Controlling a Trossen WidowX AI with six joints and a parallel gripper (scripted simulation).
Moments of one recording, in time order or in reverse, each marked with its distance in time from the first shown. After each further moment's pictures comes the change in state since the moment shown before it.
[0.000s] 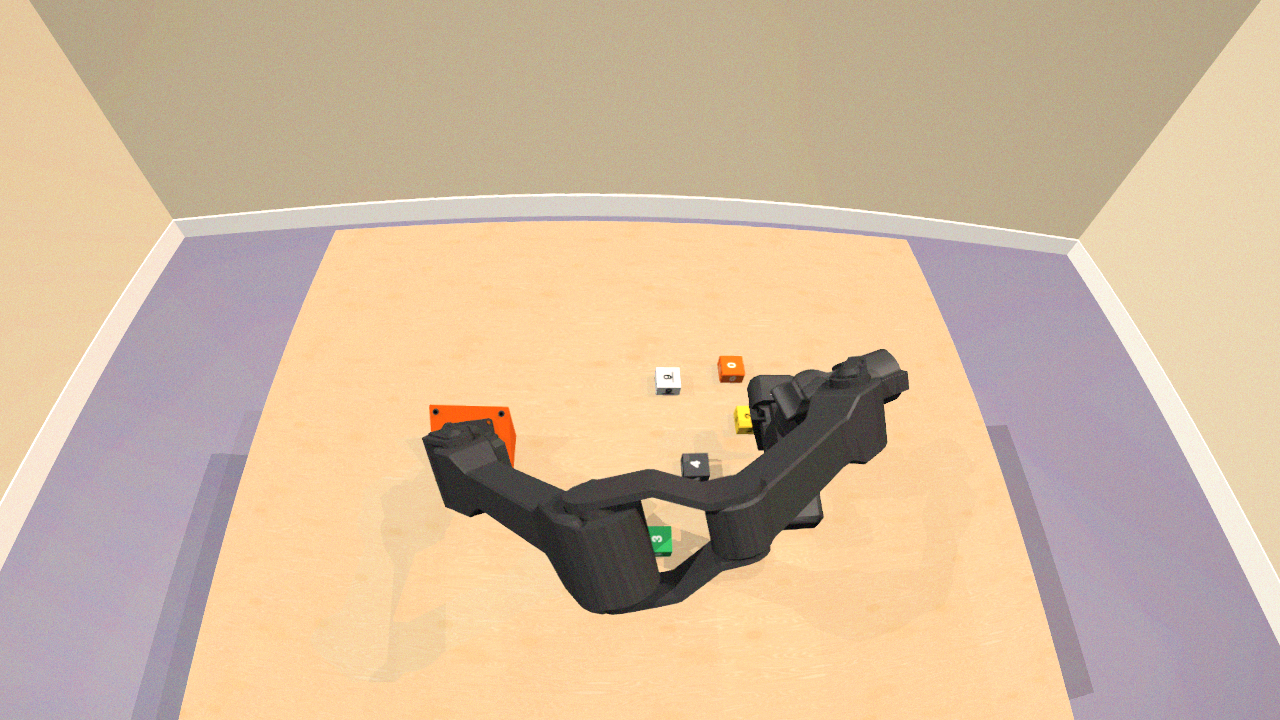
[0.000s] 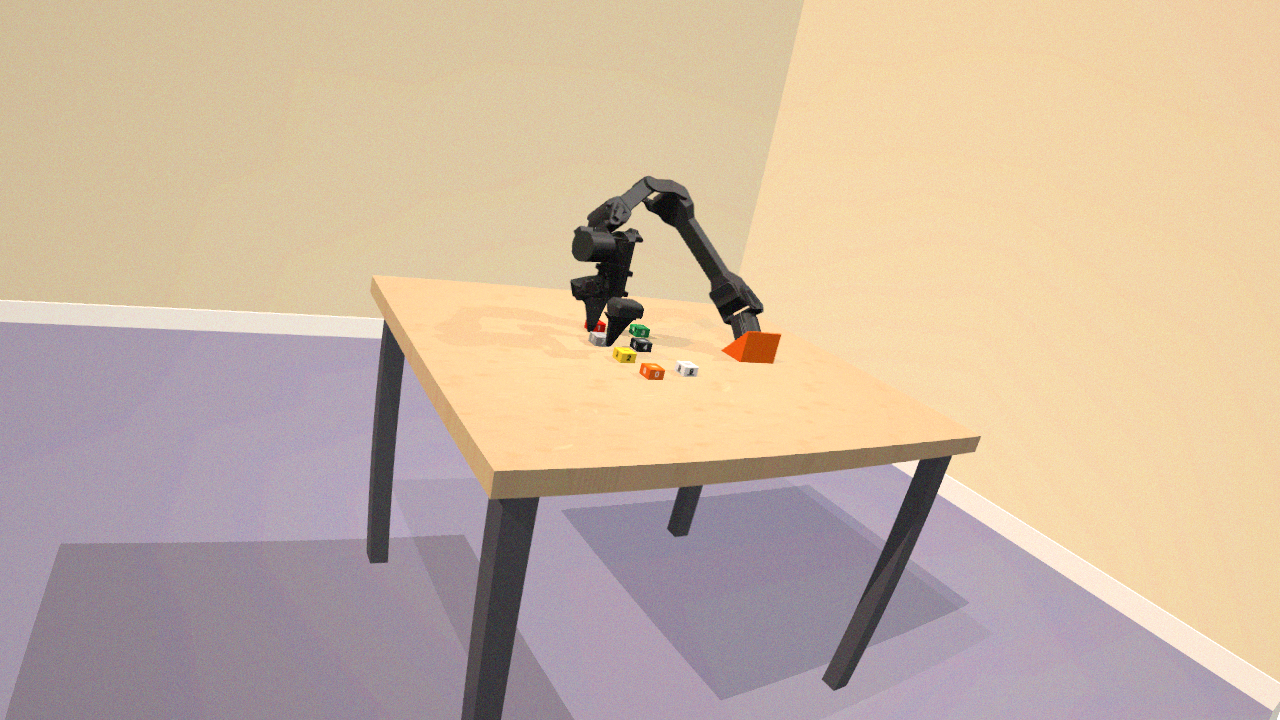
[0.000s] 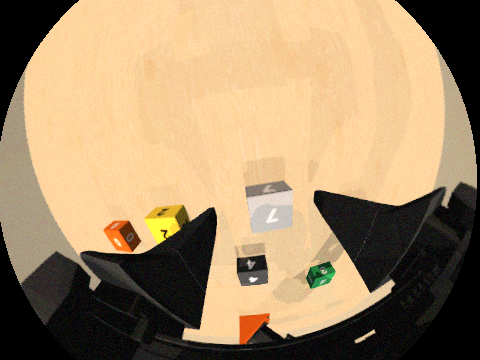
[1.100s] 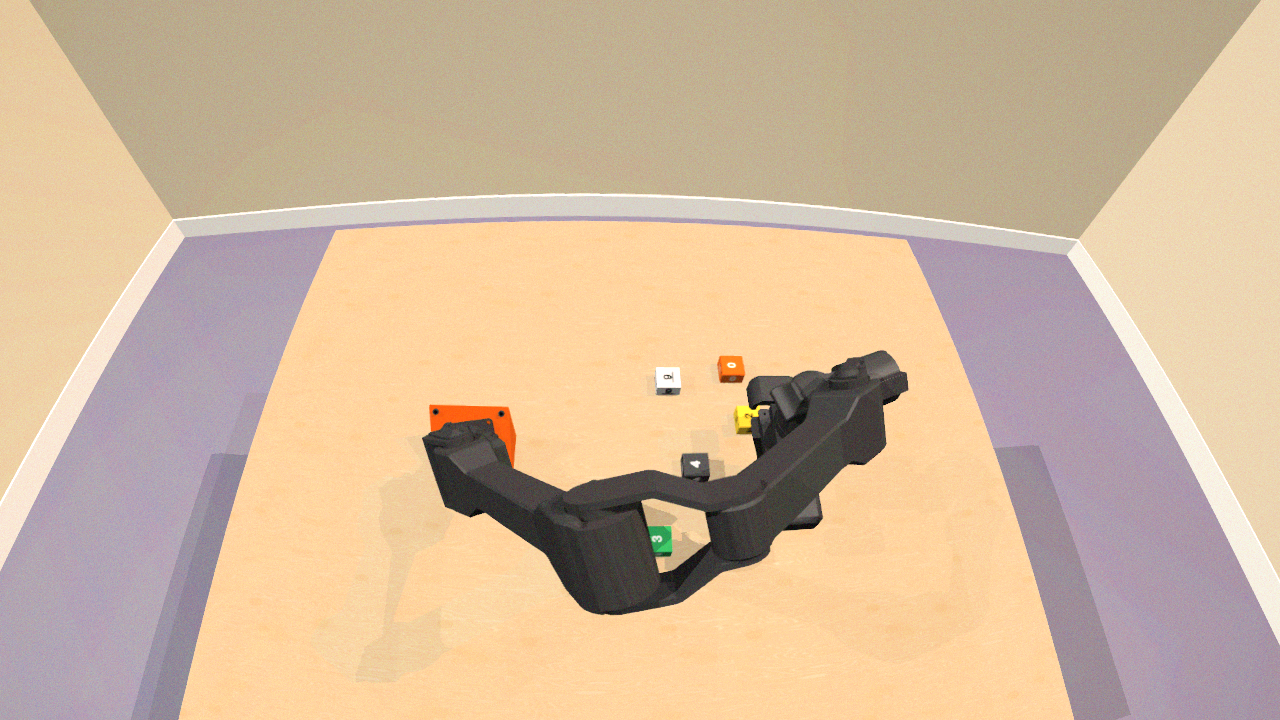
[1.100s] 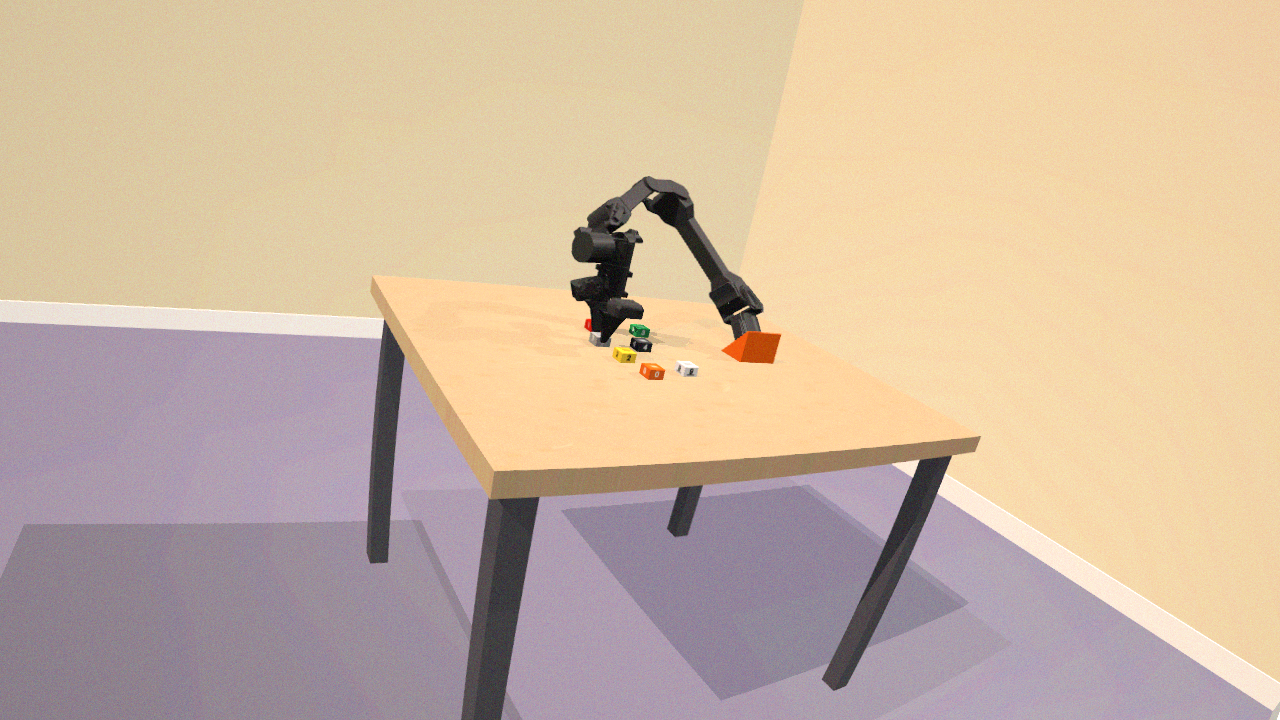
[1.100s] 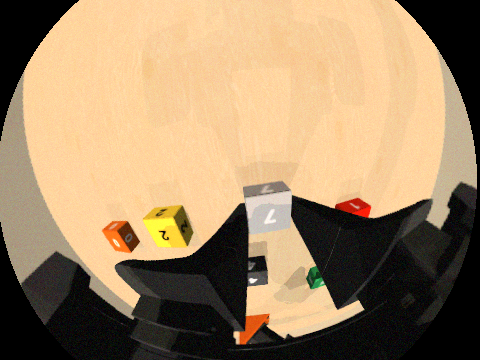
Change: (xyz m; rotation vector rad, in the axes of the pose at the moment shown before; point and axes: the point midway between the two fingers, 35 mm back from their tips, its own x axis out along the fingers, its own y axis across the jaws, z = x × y) arm 0.002 0.000 -0.001 0.000 0.002 -0.001
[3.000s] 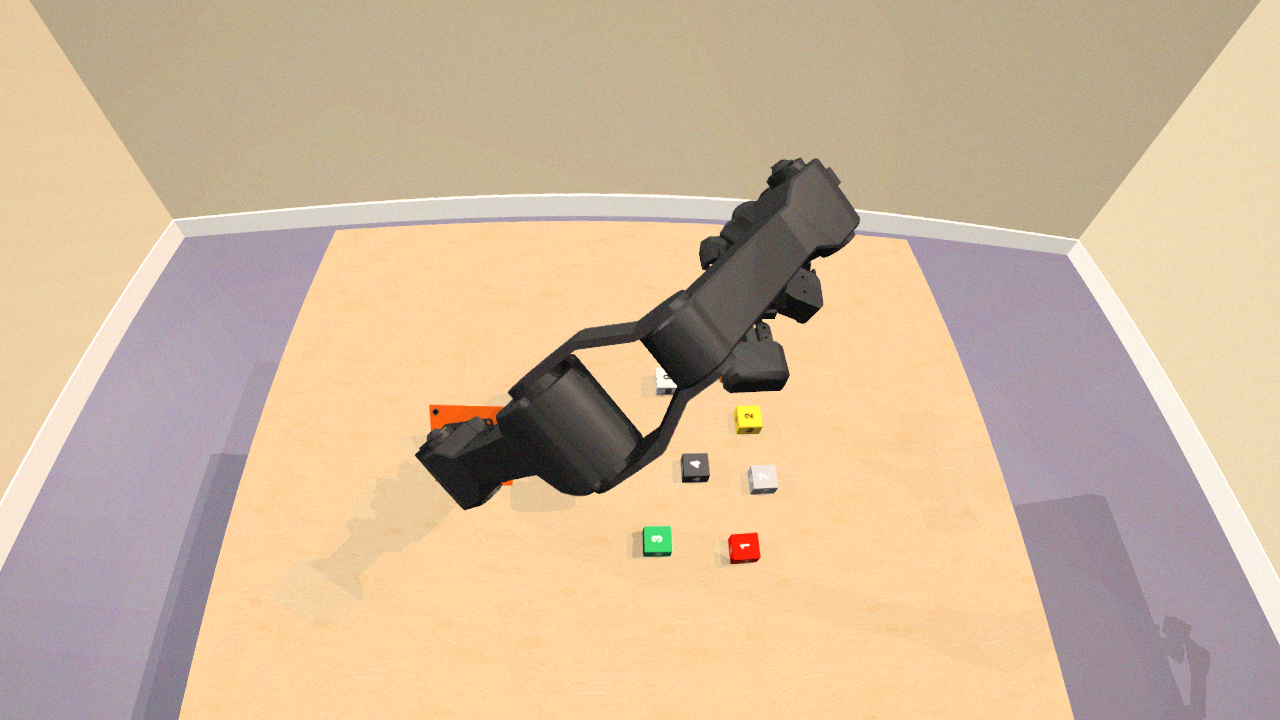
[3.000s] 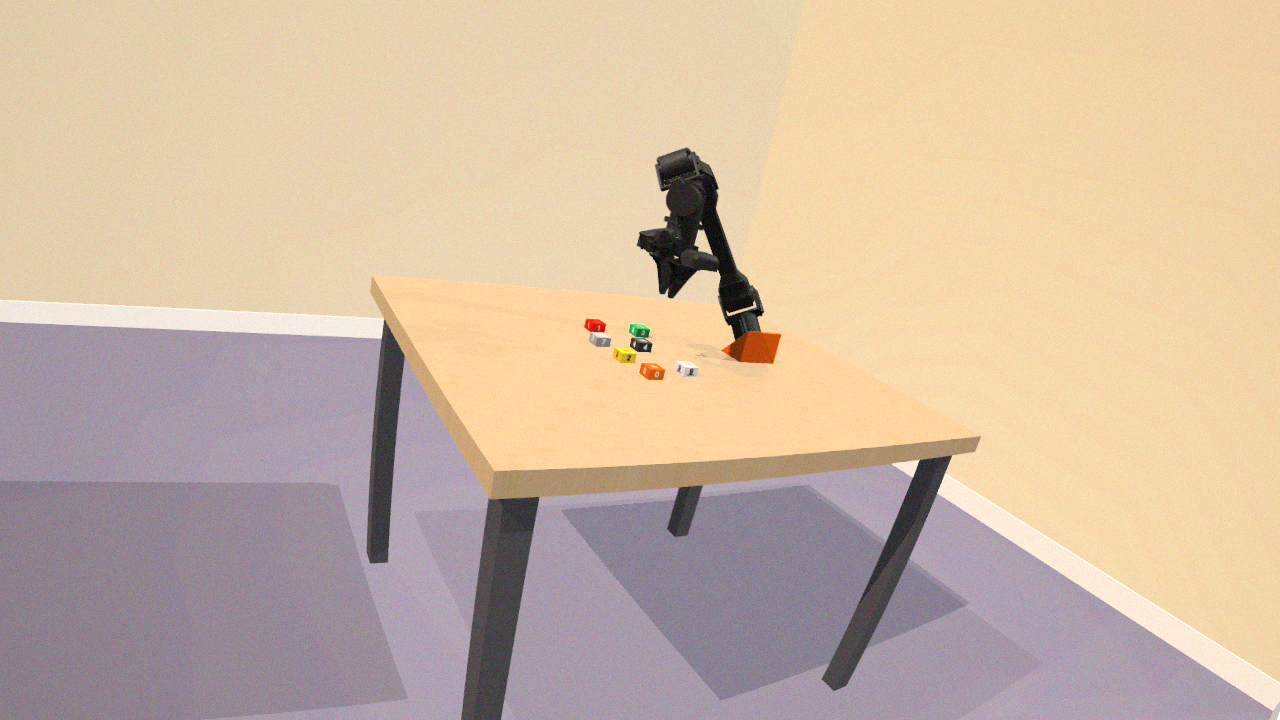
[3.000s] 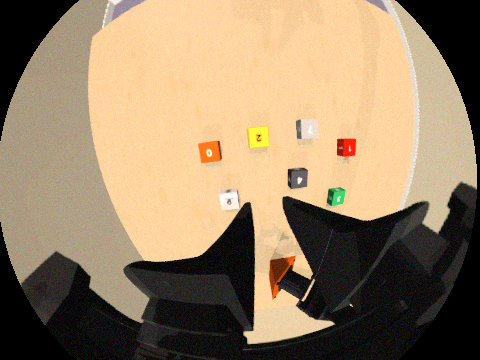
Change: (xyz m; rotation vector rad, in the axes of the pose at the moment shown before) arm -0.126 0.102 -0.063 -0.043 -0.019 0.030
